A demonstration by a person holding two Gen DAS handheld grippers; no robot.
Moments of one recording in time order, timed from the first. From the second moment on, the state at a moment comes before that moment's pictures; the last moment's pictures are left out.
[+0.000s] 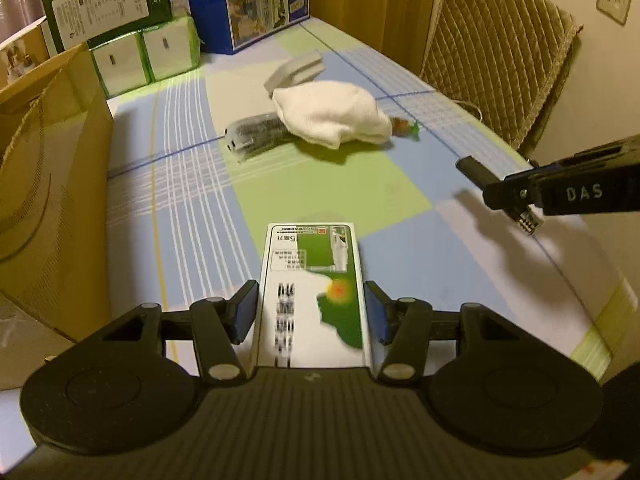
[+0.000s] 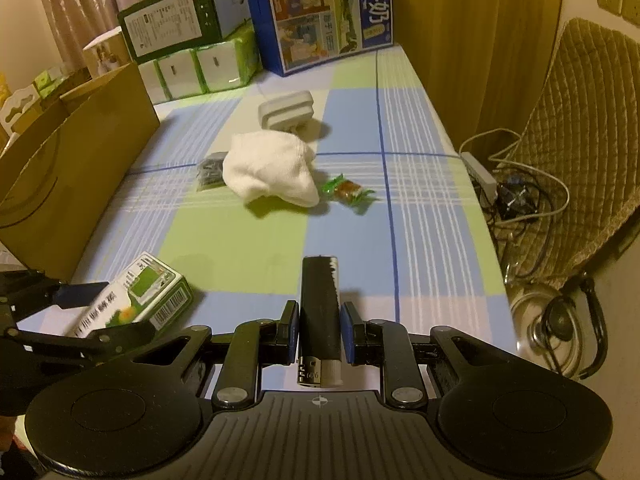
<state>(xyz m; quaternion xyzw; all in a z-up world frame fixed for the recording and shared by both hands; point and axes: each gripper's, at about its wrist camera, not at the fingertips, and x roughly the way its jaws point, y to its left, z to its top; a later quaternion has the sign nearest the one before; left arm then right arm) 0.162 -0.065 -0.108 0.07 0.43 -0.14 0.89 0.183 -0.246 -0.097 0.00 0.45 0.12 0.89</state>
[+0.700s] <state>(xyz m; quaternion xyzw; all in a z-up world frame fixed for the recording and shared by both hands) 0.163 -0.055 -0.064 0.06 0.40 -0.12 0.91 0.171 -0.230 -0.051 0.01 0.41 0.14 0.90</state>
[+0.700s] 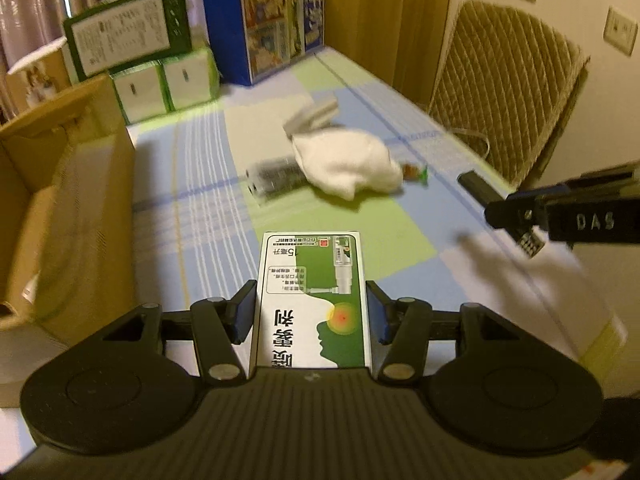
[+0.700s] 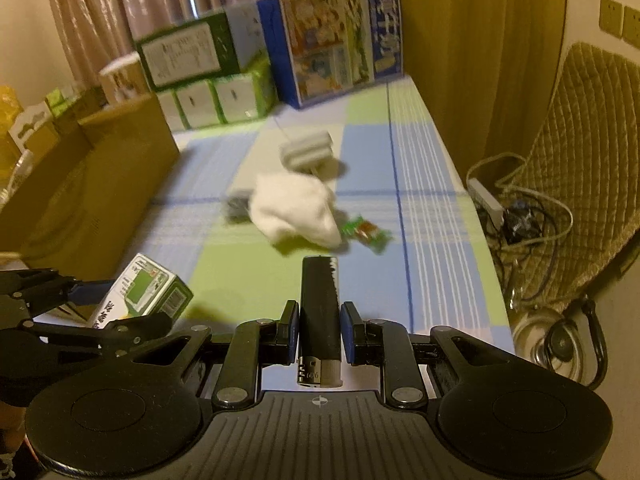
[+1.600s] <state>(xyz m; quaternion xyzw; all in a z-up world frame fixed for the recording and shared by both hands) 0.100 0.084 0.066 0.05 0.31 -0.05 0.95 0.125 -0.062 0.044 -0.01 0.32 0.27 0.91</state>
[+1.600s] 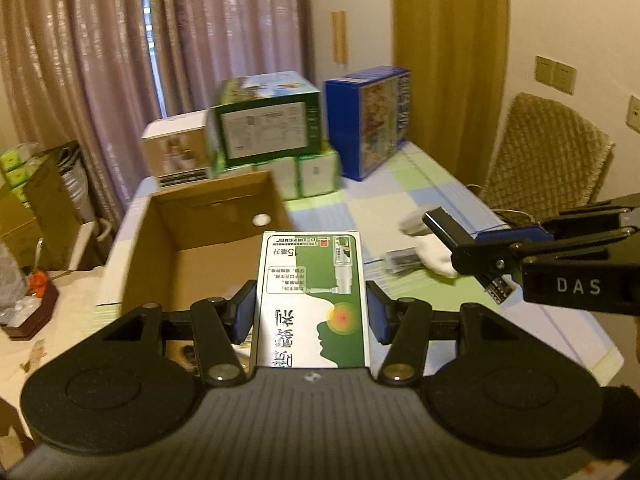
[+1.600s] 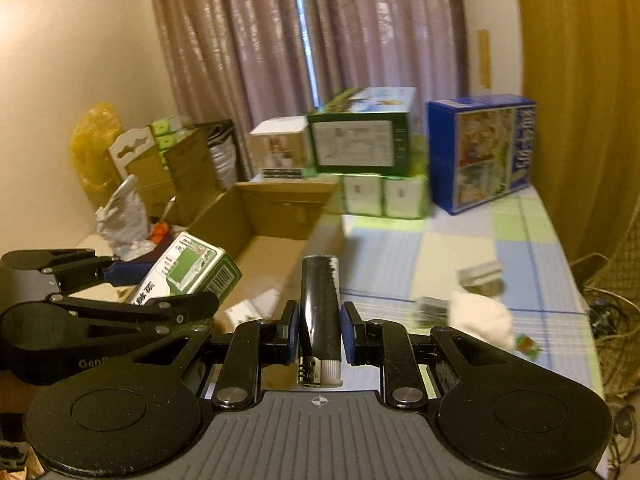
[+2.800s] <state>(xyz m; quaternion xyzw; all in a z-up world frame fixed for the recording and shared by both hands) 0.185 0.213 0.034 0.02 0.36 0.01 0.93 0.212 0.042 -0.001 0.01 0.38 0.30 0.87</state>
